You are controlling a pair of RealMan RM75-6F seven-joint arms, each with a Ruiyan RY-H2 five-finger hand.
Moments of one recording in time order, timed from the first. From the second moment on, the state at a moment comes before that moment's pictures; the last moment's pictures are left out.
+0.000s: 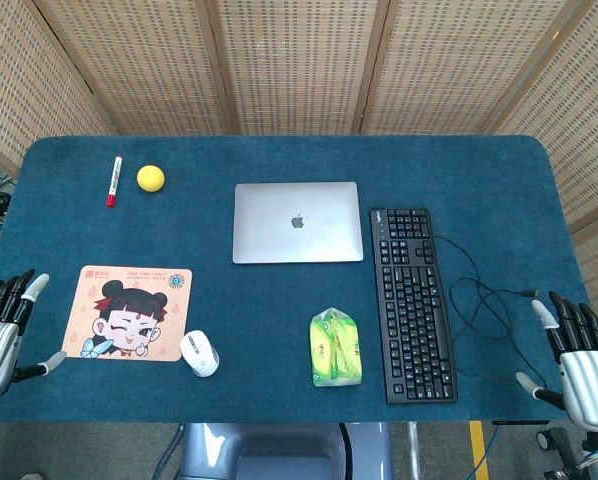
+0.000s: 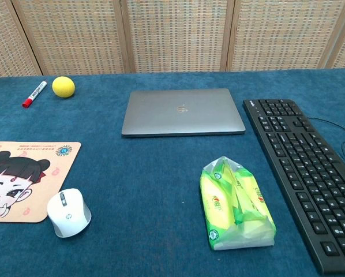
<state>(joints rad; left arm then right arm) -0.08 -1.04 -0.02 -1.83 1.51 1.50 0.15 0.00 -1.09 0.03 -1.64 -1.64 1.63 -0.03</state>
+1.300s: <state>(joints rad) -0.56 -1.37 0.13 -1.30 1.96 1.07 -0.14 0.01 -1.08 0.07 -1.62 -1.57 1.61 0.03</state>
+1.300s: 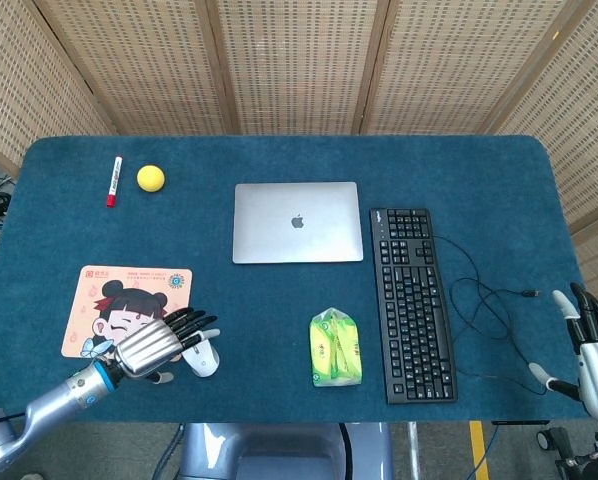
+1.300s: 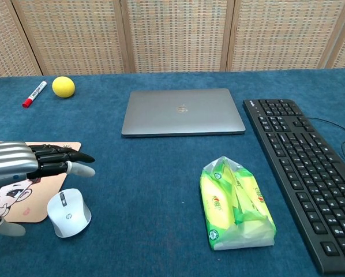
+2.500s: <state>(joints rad) -0.70 -1.46 0.17 -1.15 1.95 1.11 -0.14 0.01 -1.09 0.09 -1.59 -1.49 1.58 0.03</state>
